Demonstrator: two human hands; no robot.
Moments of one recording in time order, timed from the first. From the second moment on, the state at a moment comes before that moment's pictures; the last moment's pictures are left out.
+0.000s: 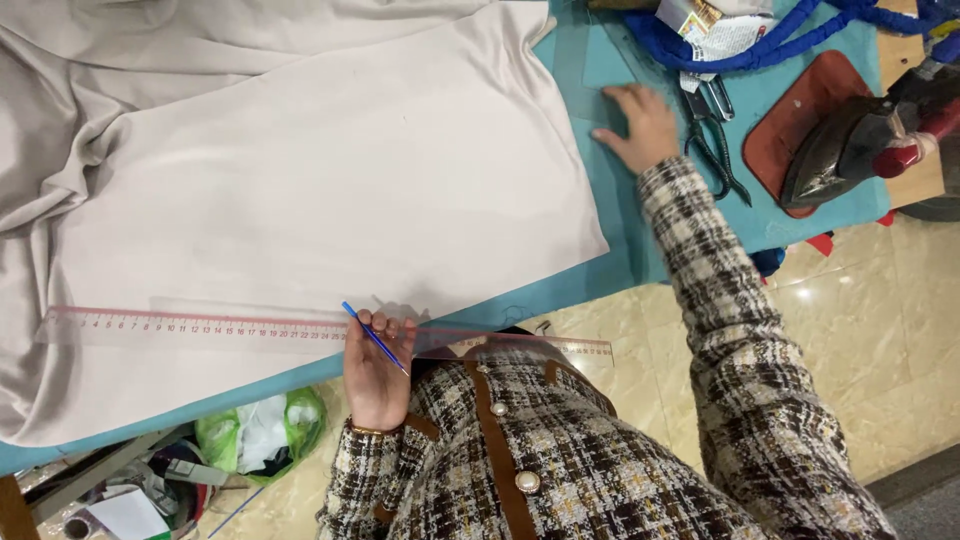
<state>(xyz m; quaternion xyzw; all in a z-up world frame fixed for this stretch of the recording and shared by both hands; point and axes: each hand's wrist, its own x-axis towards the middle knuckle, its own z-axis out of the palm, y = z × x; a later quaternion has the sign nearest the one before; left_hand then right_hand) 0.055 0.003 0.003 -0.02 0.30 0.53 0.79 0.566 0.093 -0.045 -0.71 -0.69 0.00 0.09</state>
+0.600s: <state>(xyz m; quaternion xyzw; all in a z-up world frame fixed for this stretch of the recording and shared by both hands) 0.058 -0.007 0.005 -0.03 0.33 0.55 0.77 0.625 0.123 -0.015 -0.69 -0.66 0.27 0.12</state>
